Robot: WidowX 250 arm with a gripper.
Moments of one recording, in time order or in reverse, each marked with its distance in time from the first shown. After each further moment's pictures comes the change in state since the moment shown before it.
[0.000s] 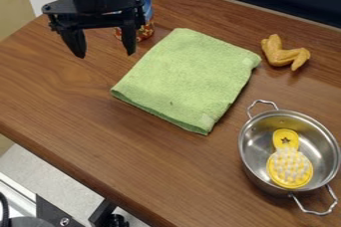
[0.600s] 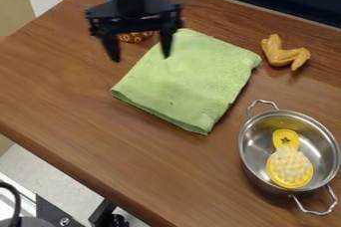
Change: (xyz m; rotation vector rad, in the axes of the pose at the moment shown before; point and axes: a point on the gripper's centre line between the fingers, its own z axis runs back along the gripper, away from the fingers) arm 0.001 -0.045 -0.010 -0.002 0.062 0.063
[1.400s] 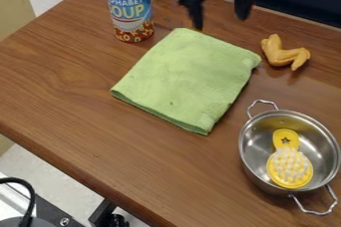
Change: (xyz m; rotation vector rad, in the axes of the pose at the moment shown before) arm 0.038 -0.104 -0.007 -0.026 0.000 0.181
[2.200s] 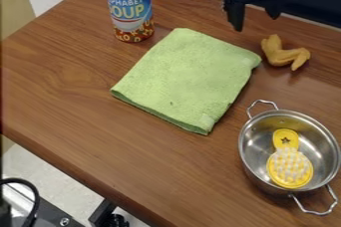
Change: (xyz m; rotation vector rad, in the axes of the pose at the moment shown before) arm 0.013 -0.058 -0.041 -0.005 -0.005 0.103
